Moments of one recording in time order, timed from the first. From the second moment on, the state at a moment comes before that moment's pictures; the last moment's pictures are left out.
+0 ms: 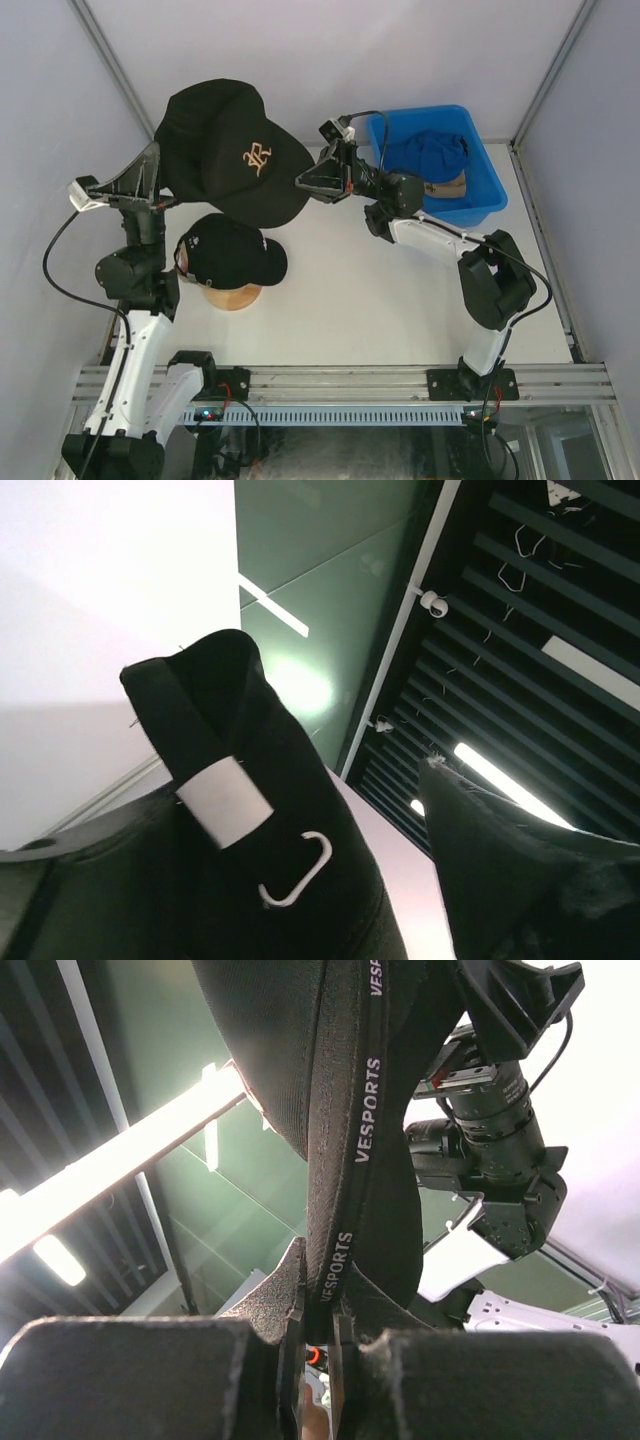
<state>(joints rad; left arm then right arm) -0.04 0.76 0.76 0.84 0.11 -1.67 0.65 1.80 1.32 1.45 -0.82 2.10</state>
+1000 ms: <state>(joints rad) -0.02 0.47 0.68 0.36 0.03 -1.44 0.59 1.99 1.36 1.45 -0.77 2.09</state>
